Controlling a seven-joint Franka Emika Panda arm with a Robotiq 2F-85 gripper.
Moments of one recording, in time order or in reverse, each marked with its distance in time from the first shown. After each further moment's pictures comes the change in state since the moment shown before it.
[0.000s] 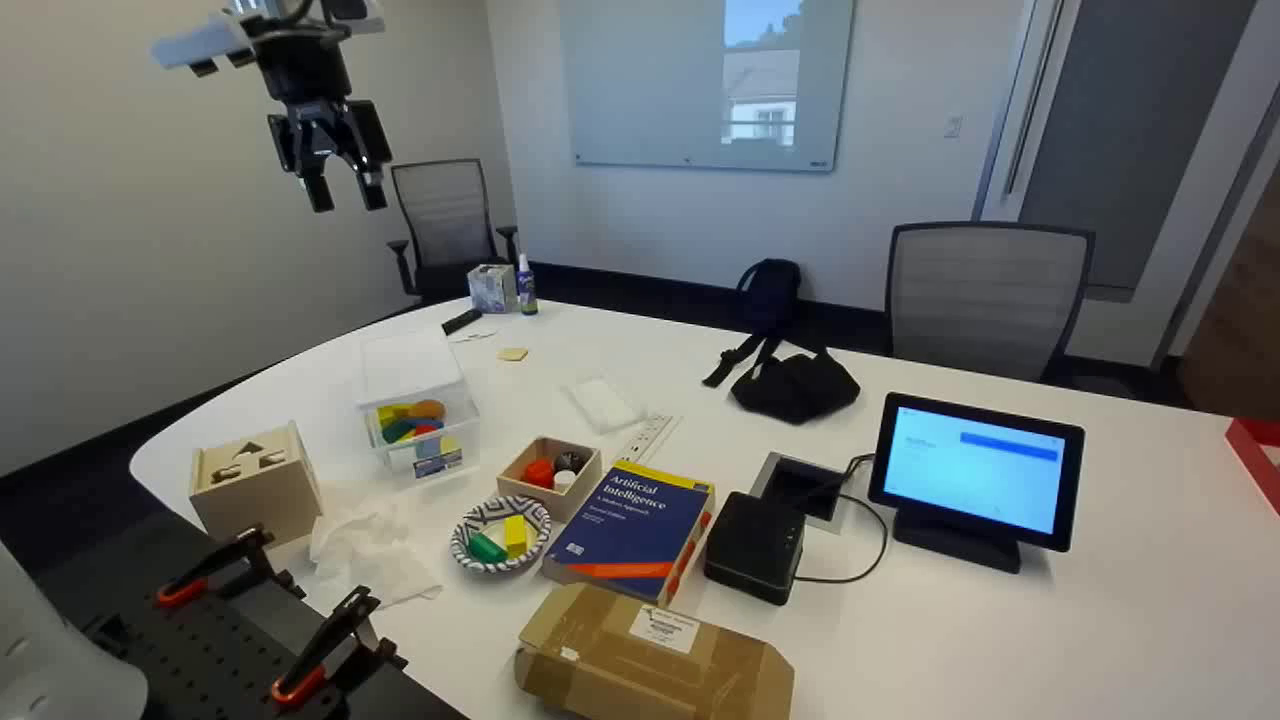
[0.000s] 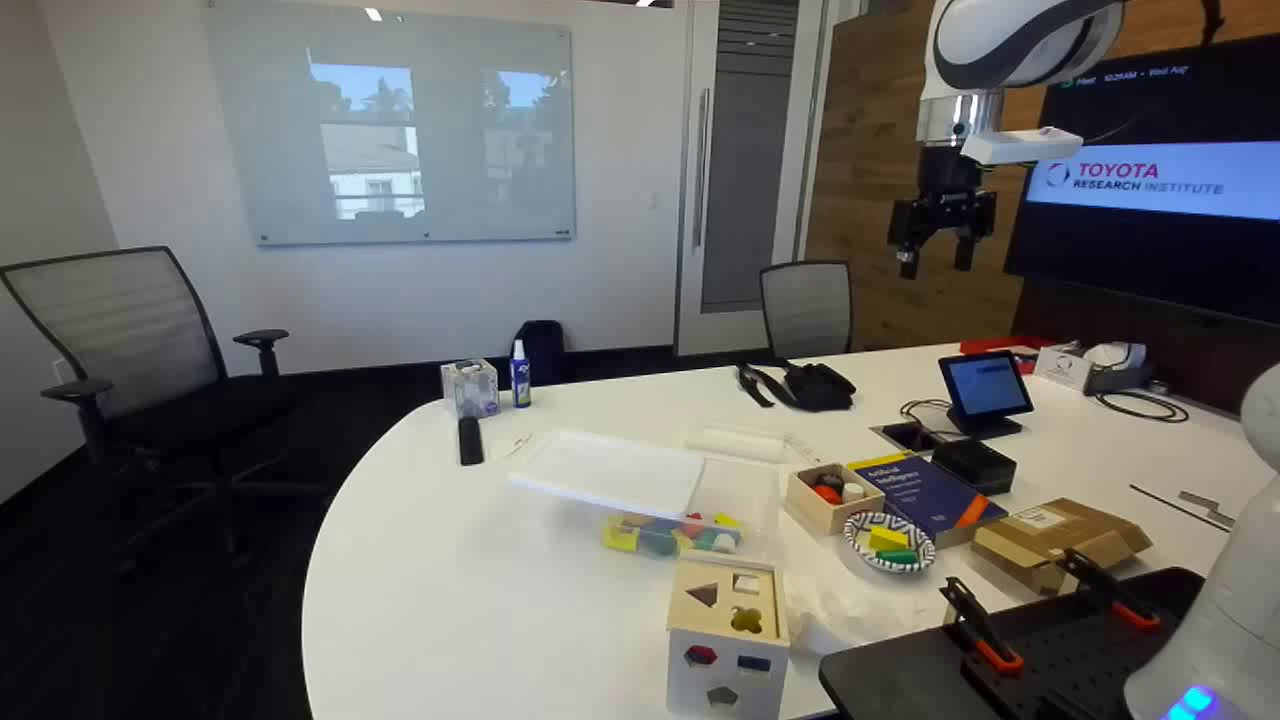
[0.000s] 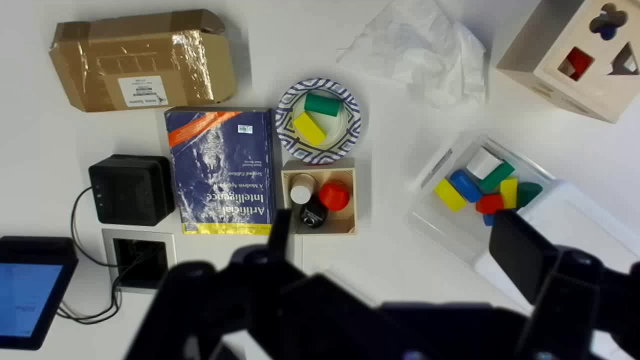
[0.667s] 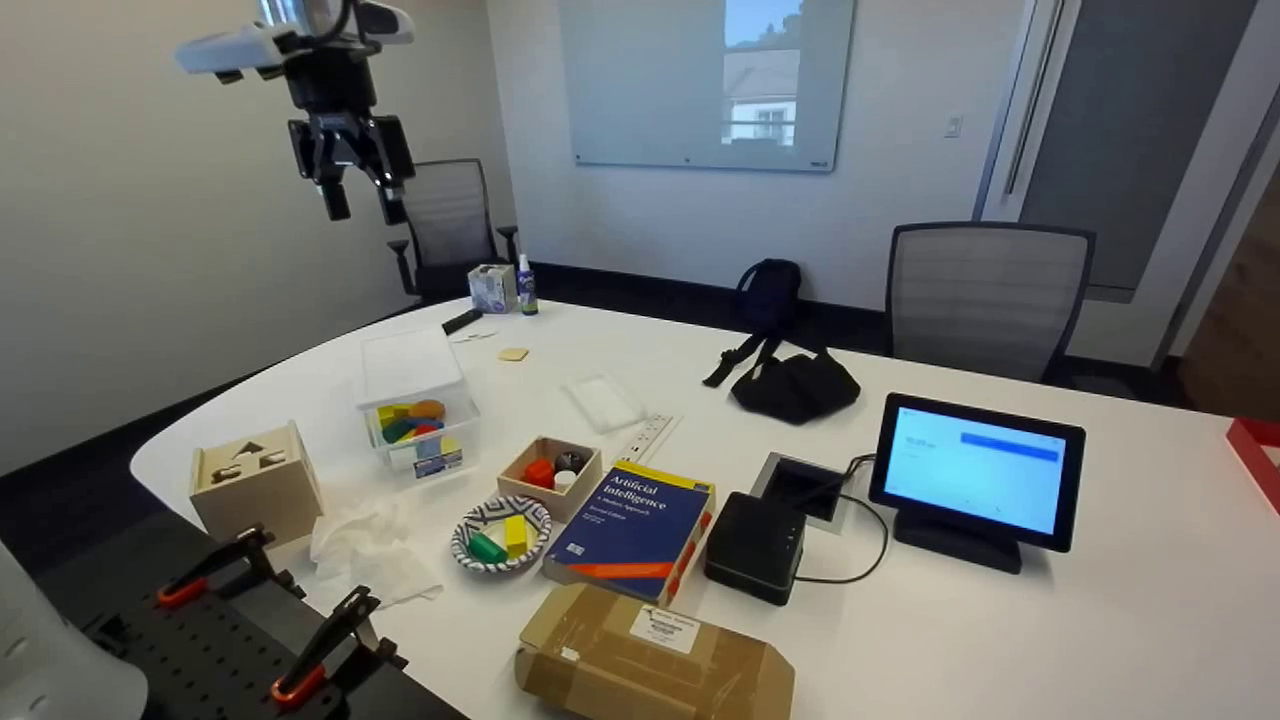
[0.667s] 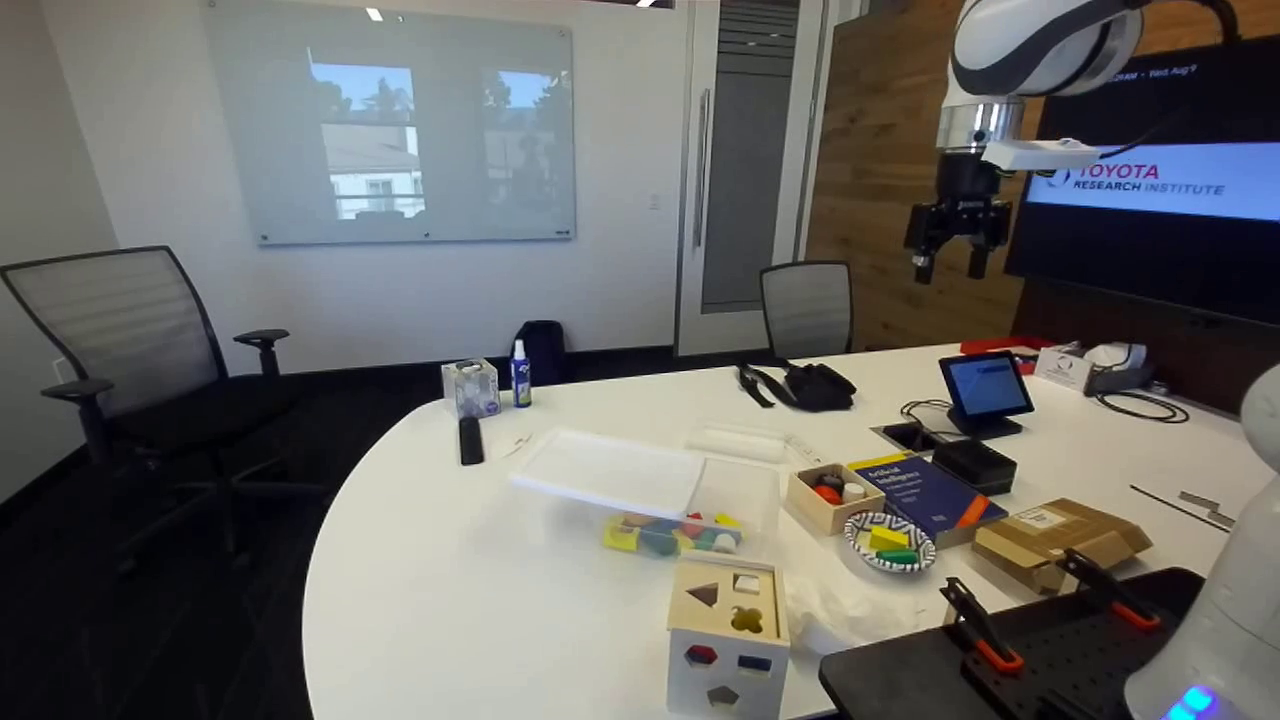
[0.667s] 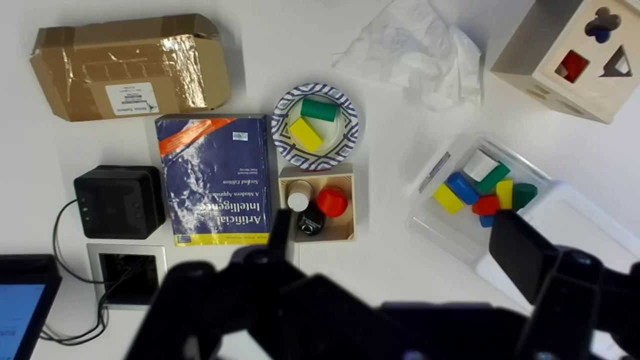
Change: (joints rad) arm -0.002 0.003 -0.093 -0.023 0.025 0.020 -0.084
